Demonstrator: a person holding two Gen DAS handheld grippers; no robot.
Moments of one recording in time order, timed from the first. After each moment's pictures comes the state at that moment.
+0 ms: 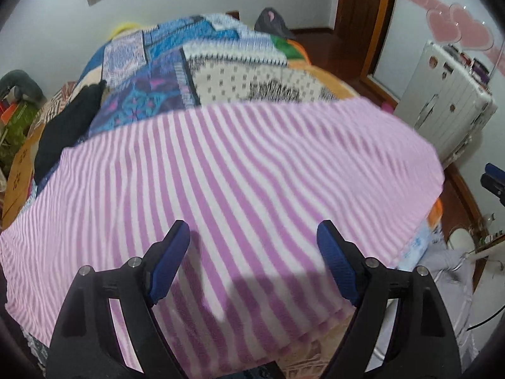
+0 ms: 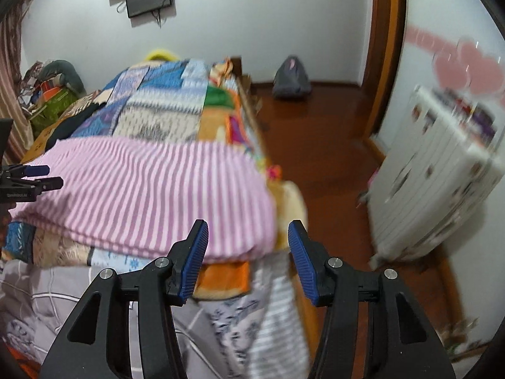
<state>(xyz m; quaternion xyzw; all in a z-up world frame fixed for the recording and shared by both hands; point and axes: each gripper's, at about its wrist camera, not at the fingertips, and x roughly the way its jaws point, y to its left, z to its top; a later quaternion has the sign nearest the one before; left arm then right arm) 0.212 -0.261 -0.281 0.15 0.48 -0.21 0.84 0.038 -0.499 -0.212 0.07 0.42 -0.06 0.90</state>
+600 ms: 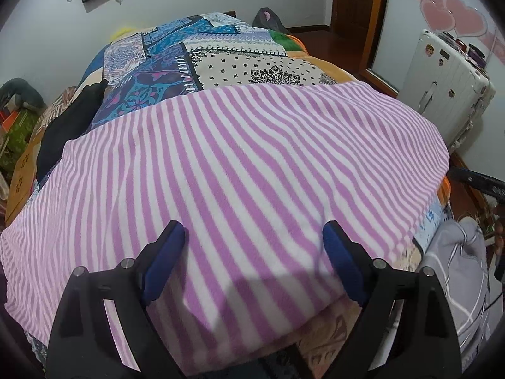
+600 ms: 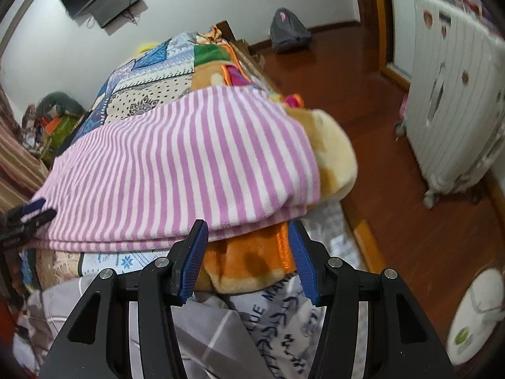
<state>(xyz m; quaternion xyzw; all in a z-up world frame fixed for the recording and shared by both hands) 0.191 -0.245 -0.293 0.17 0.47 -0.22 0.84 0.048 -0.511 -0.287 0.24 0.46 -0.04 0.86</state>
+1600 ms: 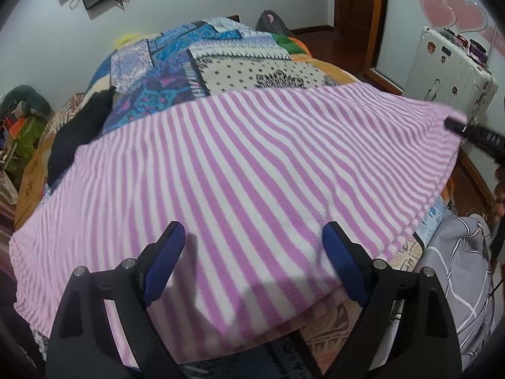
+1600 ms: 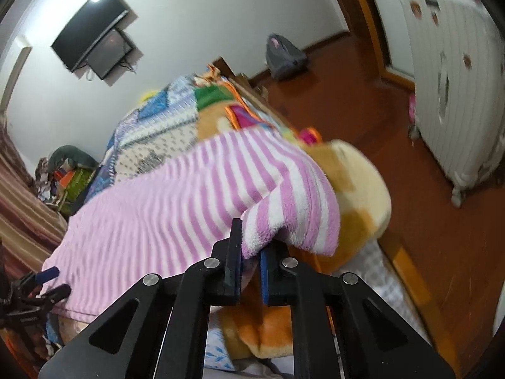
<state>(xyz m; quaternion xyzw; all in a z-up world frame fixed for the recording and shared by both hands) 0.187 -0.241 -0.279 0.18 0.45 -0.20 0.85 0.074 -0.511 -0.251 0.28 0.35 -0.05 0.89</state>
